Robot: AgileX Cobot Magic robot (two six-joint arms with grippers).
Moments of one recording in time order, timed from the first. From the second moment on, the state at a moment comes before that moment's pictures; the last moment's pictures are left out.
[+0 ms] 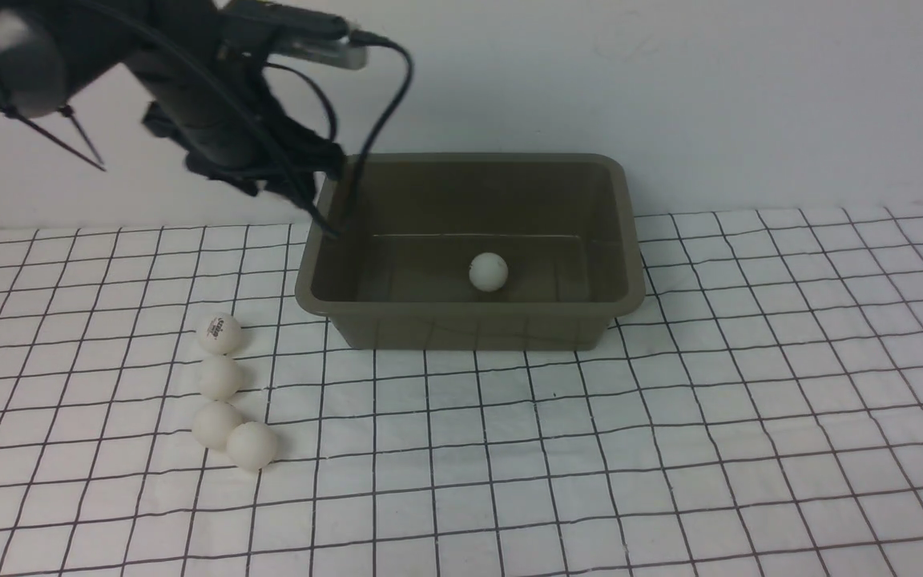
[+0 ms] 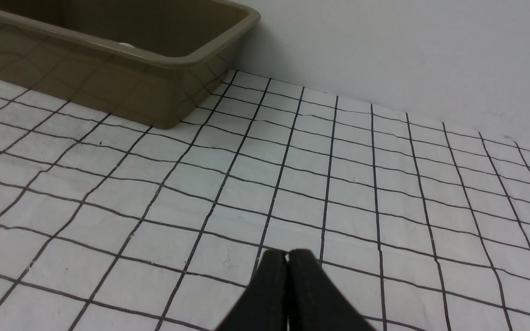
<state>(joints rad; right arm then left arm) 0.08 -0.01 0.02 0.34 0.41 -0.53 -0.22 1.94 -1.80 0.00 1.02 0.05</state>
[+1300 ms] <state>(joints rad) 0.08 -0.01 0.02 0.34 0.41 -0.53 -0.35 2.03 -2.00 0.17 1.17 0.08</state>
